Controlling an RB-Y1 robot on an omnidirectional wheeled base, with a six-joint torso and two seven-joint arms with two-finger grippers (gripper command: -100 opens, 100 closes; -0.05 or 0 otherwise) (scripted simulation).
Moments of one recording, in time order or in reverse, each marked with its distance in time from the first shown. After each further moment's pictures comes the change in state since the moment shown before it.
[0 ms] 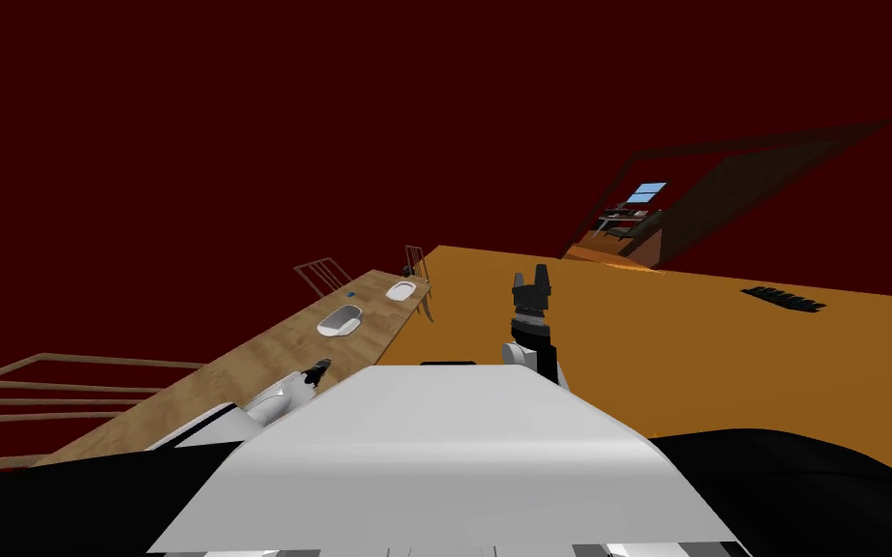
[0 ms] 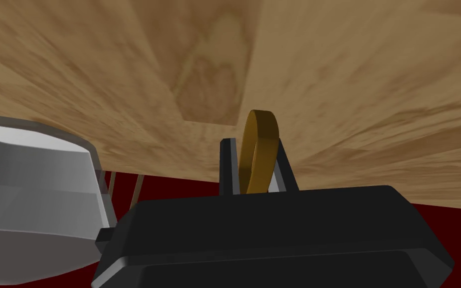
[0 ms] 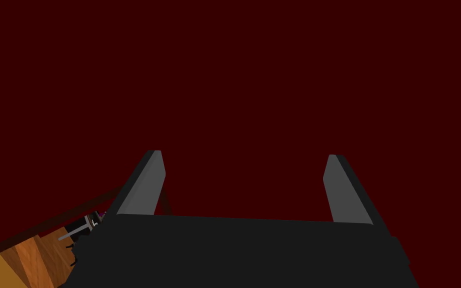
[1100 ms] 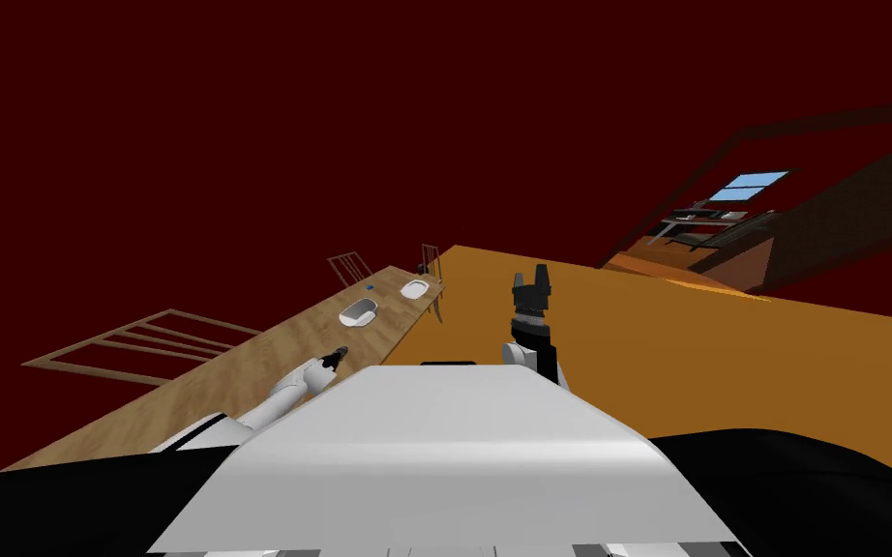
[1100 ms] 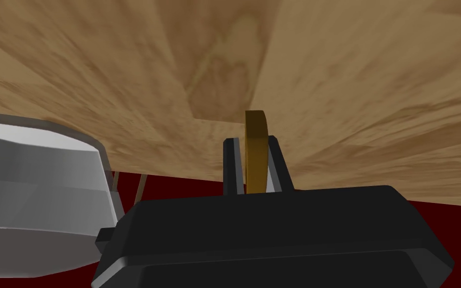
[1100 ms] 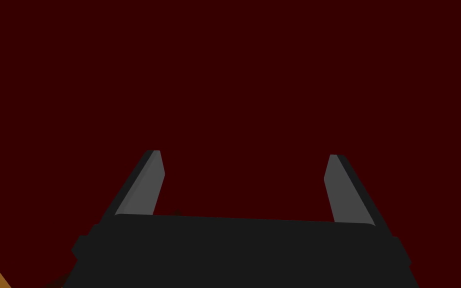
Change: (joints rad) left arm 0.041 -0.019 0.088 -0.274 0.073 0.141 -0.269; right arm 0.000 0.000 0.000 0.000 0.000 0.000 0.000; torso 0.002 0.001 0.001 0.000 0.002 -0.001
